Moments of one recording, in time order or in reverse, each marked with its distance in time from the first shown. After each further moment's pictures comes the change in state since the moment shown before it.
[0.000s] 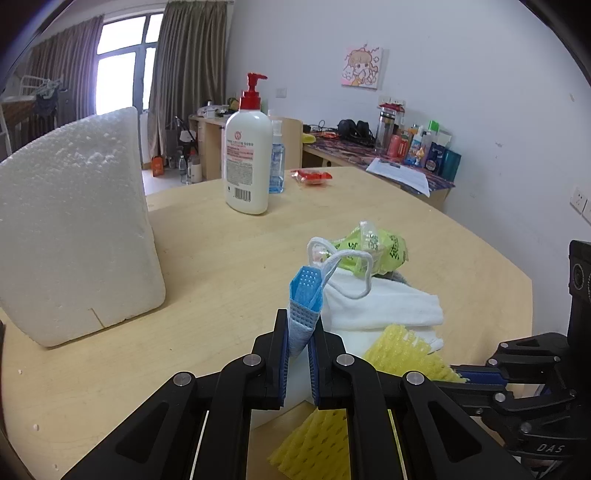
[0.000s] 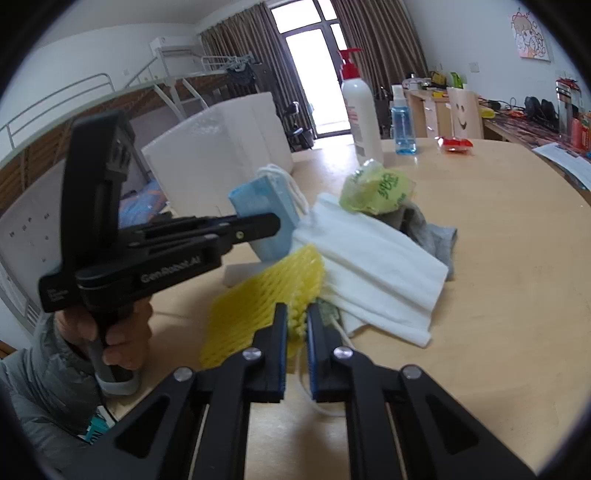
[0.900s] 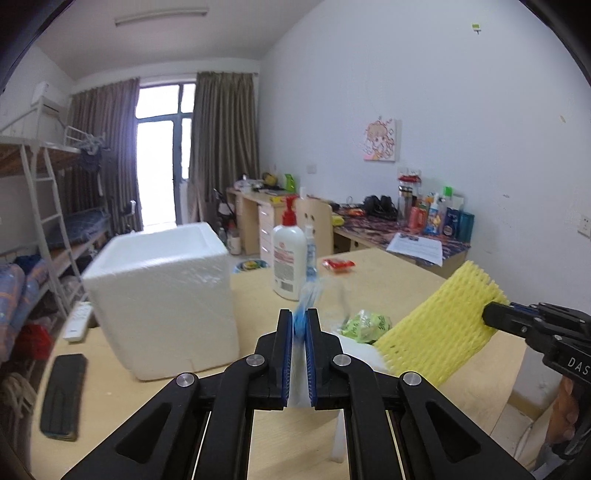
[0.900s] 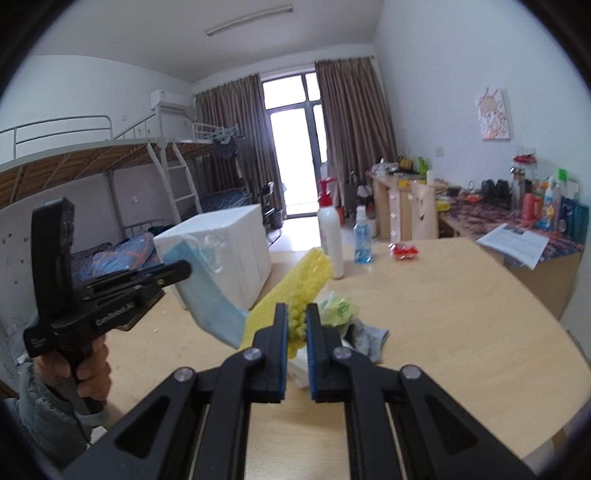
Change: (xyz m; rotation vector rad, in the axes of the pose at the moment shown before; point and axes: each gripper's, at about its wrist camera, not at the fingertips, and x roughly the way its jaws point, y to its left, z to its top) left arm -0.116 -0.019 0.011 0.023 -0.302 0.165; right arm -0.091 0.025 0.029 -0.077 -0.340 -0.189
